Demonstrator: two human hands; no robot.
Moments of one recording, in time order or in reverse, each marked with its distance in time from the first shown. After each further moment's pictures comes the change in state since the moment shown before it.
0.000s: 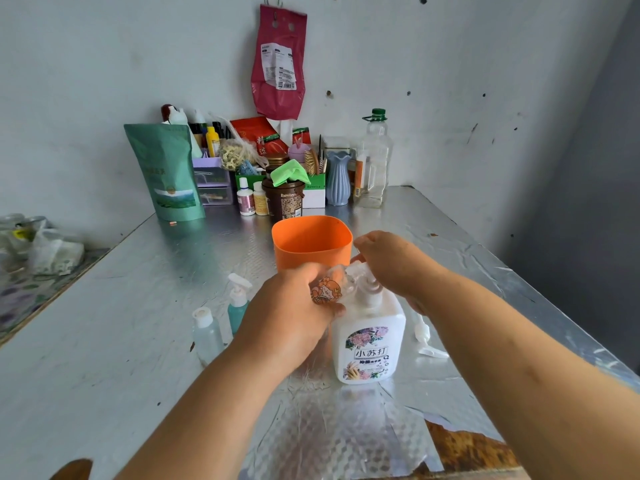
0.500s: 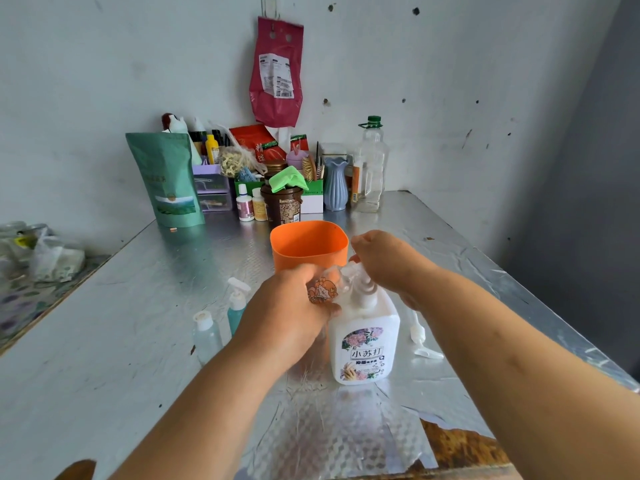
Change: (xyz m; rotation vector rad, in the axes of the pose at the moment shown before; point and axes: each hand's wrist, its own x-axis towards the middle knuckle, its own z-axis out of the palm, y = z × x) left_hand -0.002 0.008 -0.004 0.026 -0.011 -0.005; right_hand 0.002 -0.003 -0.005 -0.038 -0.011 -0.012
